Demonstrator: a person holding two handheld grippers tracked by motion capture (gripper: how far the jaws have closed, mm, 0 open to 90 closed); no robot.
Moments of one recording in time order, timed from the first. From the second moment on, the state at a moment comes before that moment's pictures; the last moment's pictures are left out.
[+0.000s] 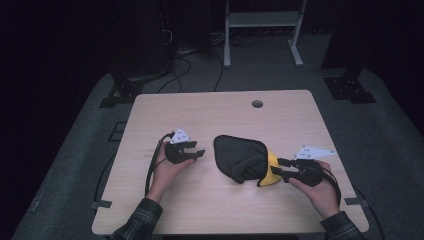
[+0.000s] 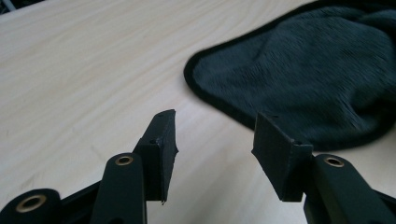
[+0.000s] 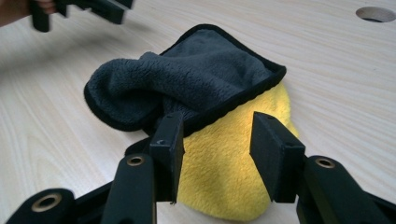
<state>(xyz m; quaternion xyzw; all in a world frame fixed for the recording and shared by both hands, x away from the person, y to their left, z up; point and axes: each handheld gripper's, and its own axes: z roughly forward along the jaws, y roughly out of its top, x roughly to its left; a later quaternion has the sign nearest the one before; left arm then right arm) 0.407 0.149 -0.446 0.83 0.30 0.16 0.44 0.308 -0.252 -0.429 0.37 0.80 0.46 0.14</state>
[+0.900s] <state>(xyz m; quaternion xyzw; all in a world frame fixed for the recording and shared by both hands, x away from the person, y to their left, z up) 0.480 0.092 -0.478 0.85 0.31 0.11 0.41 0.294 -0.250 -0.438 0.36 0.81 0.44 0.13</state>
